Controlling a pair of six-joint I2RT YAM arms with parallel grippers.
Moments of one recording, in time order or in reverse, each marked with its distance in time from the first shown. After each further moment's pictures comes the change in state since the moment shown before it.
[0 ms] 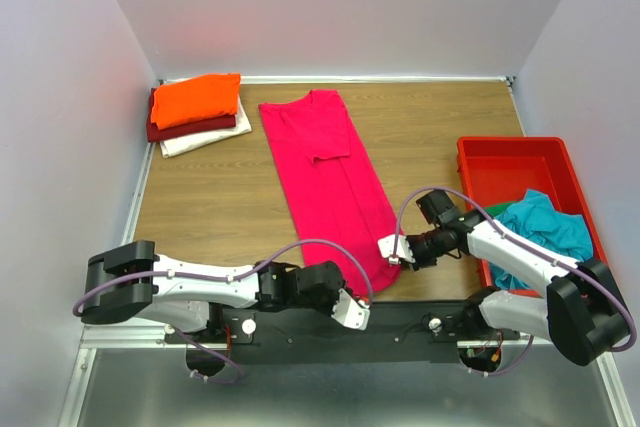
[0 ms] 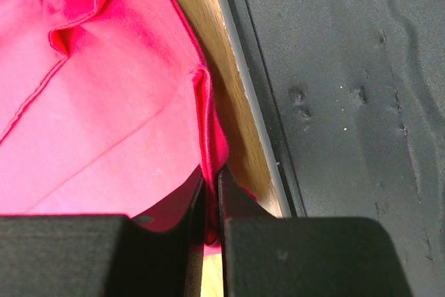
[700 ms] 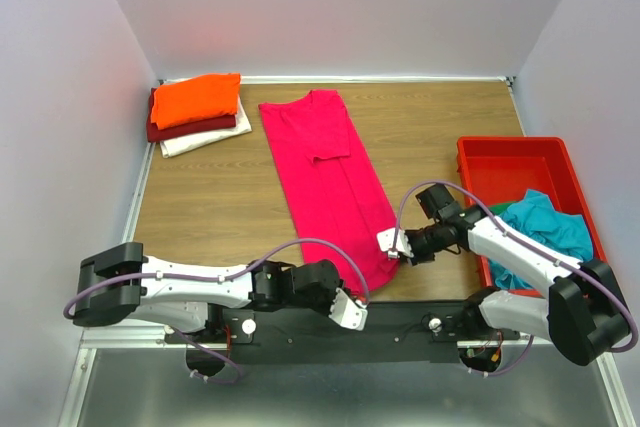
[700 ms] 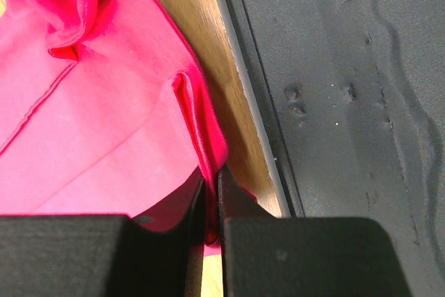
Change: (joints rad) left arm 0.000 -0.055 0.002 -0.036 0.024 0.000; right arm 0.000 0.000 0.044 -0.014 -0.026 0.023
